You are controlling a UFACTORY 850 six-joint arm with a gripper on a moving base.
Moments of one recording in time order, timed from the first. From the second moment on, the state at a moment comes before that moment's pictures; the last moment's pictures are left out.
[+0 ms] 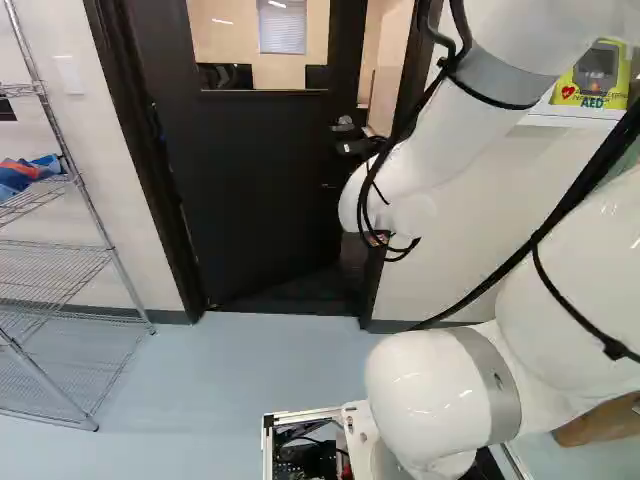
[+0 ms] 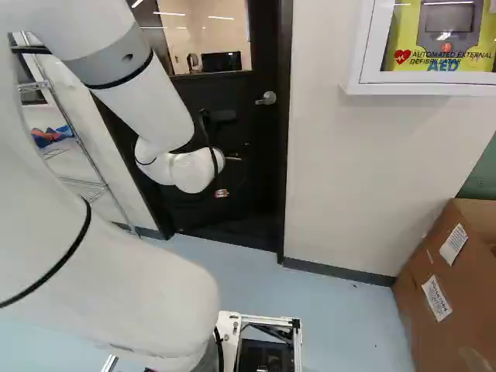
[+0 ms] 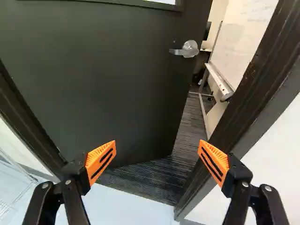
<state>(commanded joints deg) -1.9 12.4 -18.3 -6.2 43.7 0.0</state>
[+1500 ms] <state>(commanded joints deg) -2.9 12.5 -18.3 -6.2 43.7 0.0</state>
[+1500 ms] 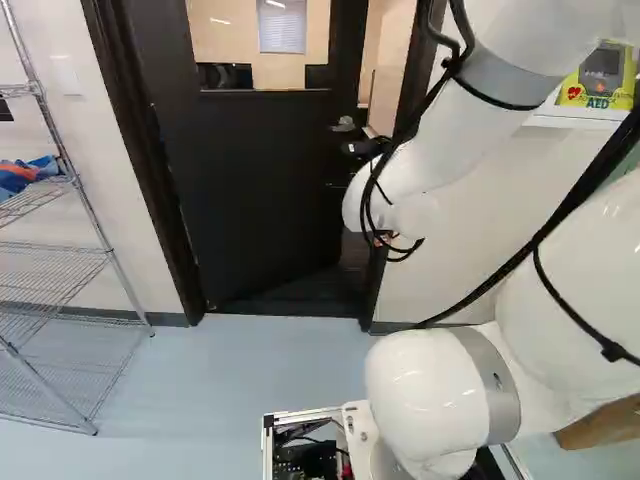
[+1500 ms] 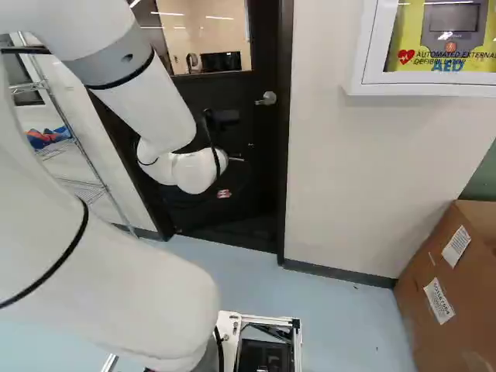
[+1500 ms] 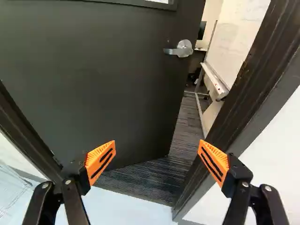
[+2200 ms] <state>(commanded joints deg) -2.9 12.5 -18.3 -6.2 43.7 0.0</state>
